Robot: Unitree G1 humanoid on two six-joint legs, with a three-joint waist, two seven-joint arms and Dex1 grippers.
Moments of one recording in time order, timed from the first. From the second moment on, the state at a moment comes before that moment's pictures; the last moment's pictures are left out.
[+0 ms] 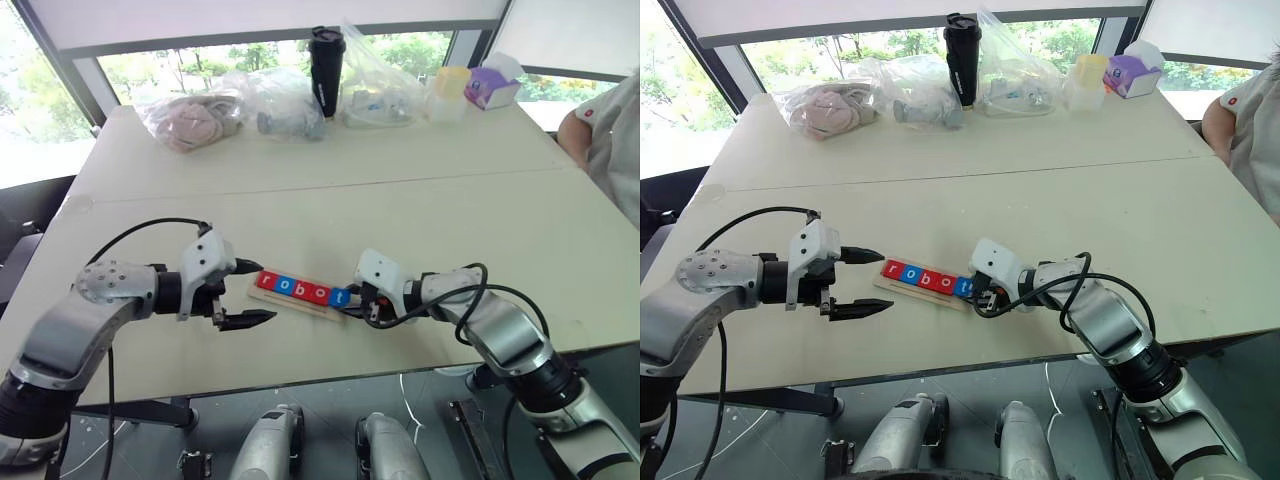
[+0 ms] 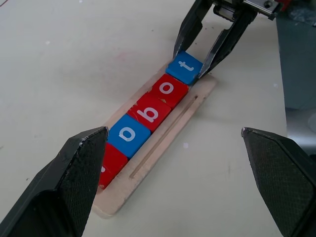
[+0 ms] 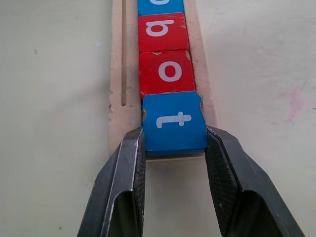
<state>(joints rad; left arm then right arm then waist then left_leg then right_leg) -0.27 0.88 -0.02 -0.40 -0.49 0.62 -1.02 -0.47 -0.59 0.38 -0.33 0.16 0.83 0.84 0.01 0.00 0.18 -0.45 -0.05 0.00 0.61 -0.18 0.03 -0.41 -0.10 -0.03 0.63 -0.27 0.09</state>
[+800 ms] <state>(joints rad) -0.27 0.86 -0.02 -0.38 -0.47 0.62 -1.00 -0.50 -0.52 0.29 -0.35 0.27 0.88 0.81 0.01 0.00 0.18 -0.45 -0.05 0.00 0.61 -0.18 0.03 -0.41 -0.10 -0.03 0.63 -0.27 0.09</state>
